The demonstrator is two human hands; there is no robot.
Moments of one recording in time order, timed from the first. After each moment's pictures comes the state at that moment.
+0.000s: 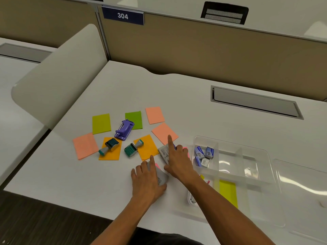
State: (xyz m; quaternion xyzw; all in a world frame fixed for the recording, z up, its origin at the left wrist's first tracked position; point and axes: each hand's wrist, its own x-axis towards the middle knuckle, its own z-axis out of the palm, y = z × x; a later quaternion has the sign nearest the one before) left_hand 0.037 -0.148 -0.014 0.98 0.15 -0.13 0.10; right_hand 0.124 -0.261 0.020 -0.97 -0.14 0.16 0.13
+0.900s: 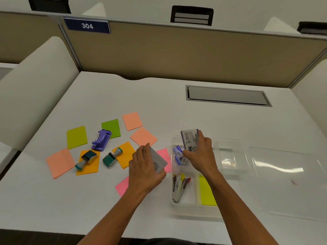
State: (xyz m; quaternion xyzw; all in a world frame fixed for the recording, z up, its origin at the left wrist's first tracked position) left_hand 0.078 -0.188 0.033 0.98 0.07 0.02 0.21; right_hand 0.138 -0.390 0.057 -0.91 0.08 0.01 0.40
